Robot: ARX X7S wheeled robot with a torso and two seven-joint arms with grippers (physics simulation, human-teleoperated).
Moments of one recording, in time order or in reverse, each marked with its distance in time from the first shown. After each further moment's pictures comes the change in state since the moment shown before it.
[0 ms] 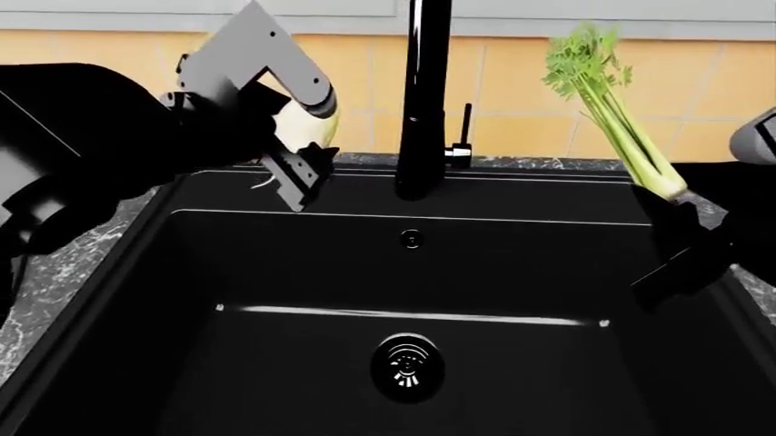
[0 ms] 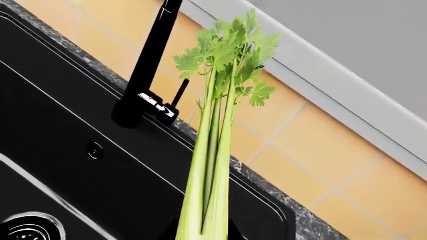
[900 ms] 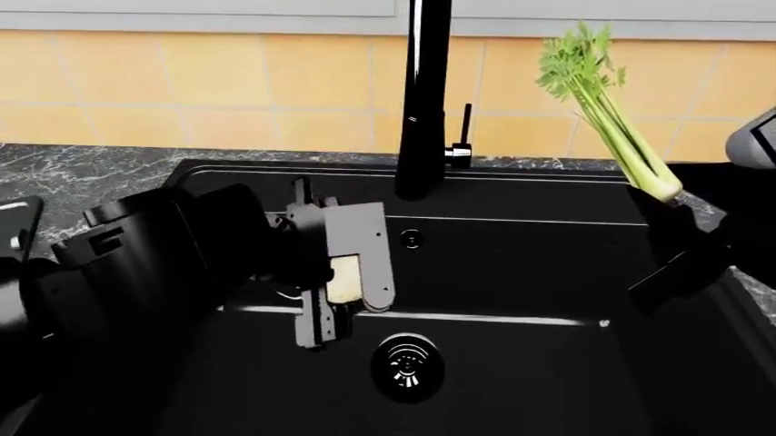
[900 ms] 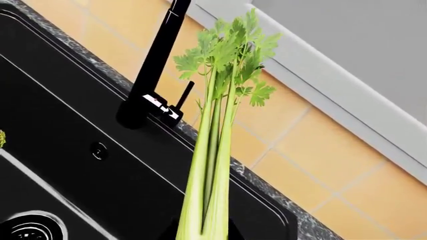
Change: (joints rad) left arm 0.018 0.039 0.513 0.096 0.225 0.155 0.318; right arm 0.001 0.003 -0.003 -0.015 -0.014 -0.006 -0.021
